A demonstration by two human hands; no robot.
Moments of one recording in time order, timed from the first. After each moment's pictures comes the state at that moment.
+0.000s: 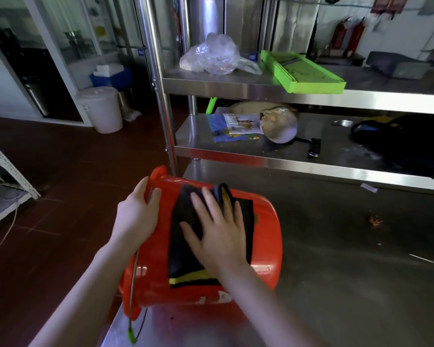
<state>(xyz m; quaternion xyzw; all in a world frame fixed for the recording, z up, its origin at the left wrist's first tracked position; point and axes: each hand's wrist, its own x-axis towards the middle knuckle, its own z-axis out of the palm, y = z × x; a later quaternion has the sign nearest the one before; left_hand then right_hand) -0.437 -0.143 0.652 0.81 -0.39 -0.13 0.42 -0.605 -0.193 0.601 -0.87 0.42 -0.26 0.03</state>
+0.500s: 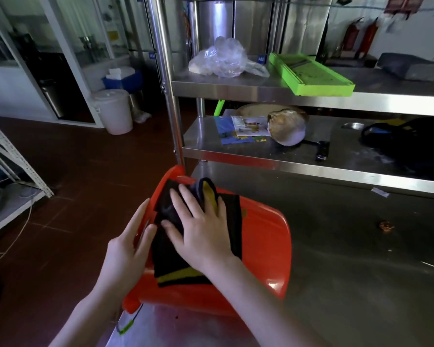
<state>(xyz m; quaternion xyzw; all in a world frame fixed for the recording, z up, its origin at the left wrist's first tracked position) -0.453 -0.071 0.625 0.74 -0.45 -0.13 0.48 -0.576 -0.180 0.629 -0.91 0.34 -0.22 0.05</state>
